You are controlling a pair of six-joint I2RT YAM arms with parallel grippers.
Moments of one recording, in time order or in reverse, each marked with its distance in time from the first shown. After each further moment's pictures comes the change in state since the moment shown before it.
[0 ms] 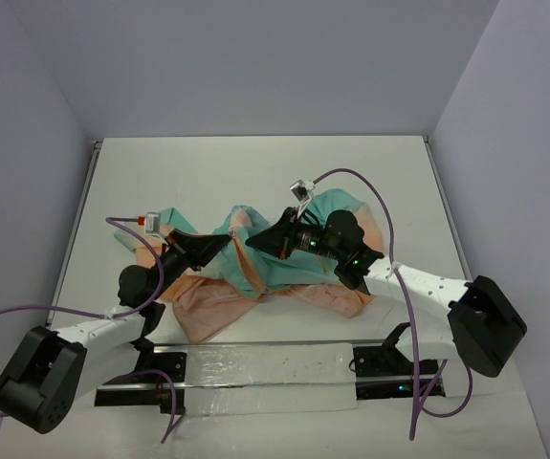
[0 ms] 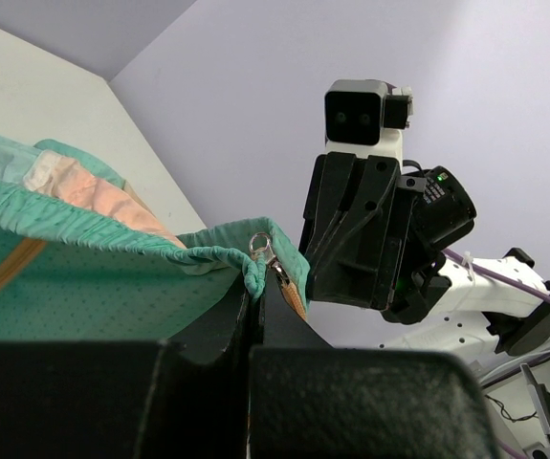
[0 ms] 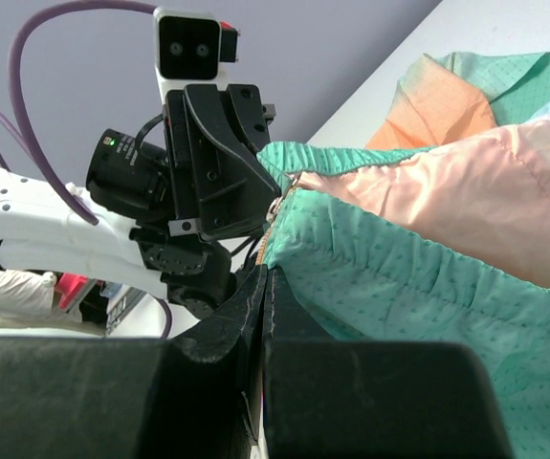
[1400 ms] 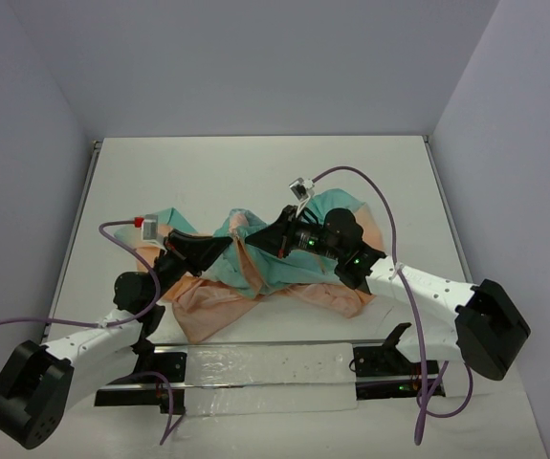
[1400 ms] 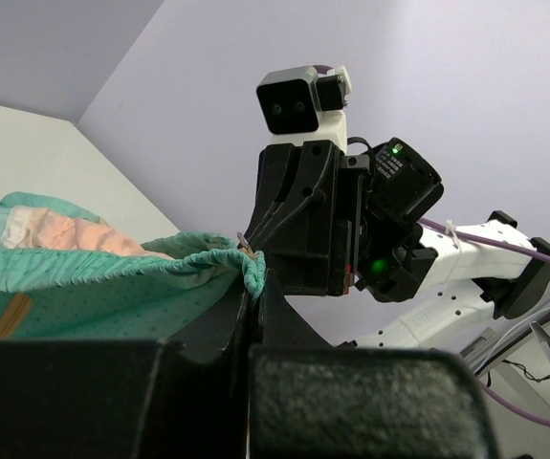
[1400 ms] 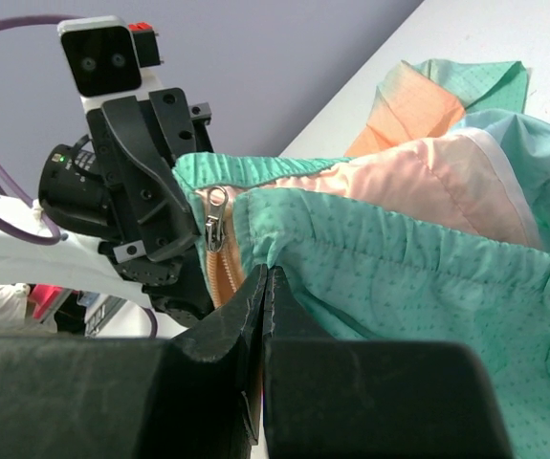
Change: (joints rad) left arm -0.070 -0.105 0.015 -0.001 -0.011 0.123; right arm 0.020 -0.026 0.039 -0.099 0.067 -0.048
